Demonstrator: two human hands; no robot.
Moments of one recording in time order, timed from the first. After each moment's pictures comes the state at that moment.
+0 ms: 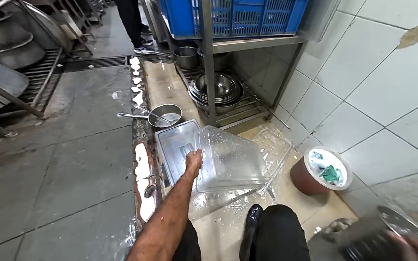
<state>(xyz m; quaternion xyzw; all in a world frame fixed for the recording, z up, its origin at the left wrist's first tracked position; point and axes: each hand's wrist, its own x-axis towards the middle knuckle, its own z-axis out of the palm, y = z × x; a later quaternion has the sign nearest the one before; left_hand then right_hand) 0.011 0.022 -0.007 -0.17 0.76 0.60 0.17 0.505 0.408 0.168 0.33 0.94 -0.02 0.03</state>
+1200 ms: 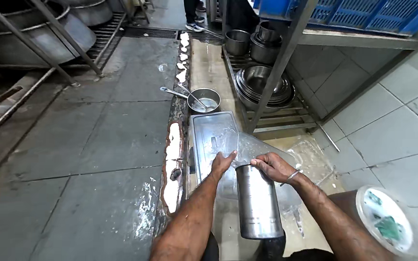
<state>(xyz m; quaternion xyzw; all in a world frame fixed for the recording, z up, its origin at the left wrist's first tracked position) -0.027 -0.033 -0.057 -0.16 0.80 0.51 0.25 0.037 0.181 0.092 -0.18 0.89 -0.39 0.16</state>
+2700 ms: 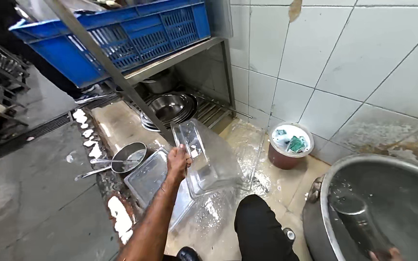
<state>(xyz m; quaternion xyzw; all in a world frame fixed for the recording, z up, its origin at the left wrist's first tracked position) 0.051 0.144 0.124 0.05 0.72 0.67 0.16 0.690 0.388 -0.101 0.72 0.16 -0.54 -0.40</state>
